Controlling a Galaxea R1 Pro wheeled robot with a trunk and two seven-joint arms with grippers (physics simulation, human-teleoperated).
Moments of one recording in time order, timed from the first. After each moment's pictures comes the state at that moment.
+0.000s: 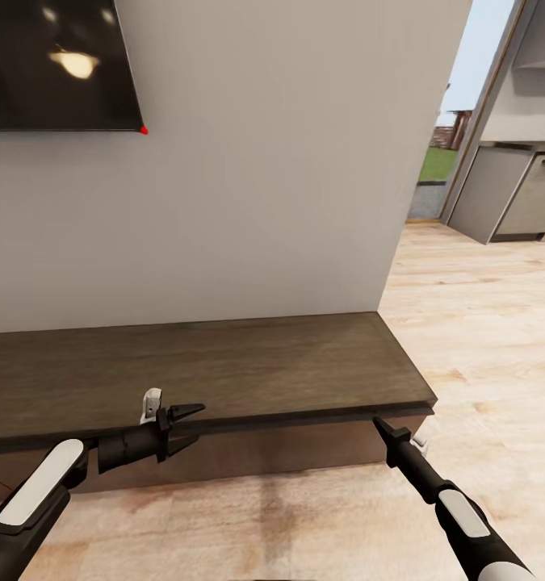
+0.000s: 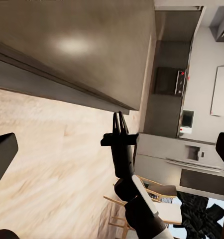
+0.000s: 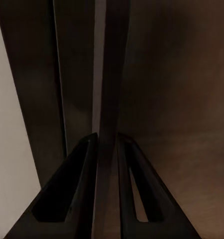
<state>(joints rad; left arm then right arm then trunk) -0.41 0.36 -0.16 -1.20 1.62 0.99 -0.12 -0.50 -0.13 -0.25 -0.55 -1.15 0.45 0.64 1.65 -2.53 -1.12</state>
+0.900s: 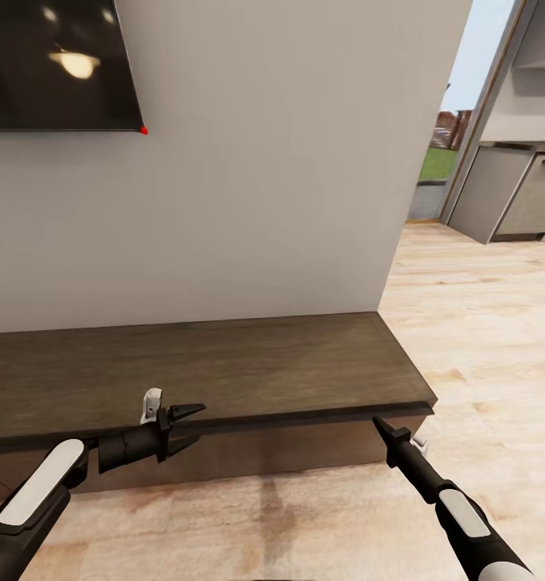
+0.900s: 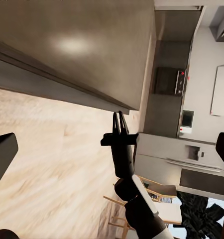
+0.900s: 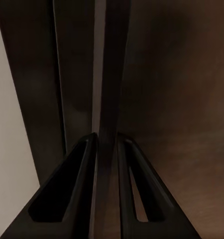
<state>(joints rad) -0.41 0.36 -0.16 -1.20 1.62 0.99 -0.12 -0.50 -0.13 -0.25 -0.55 -1.15 0.45 0.63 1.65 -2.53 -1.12</state>
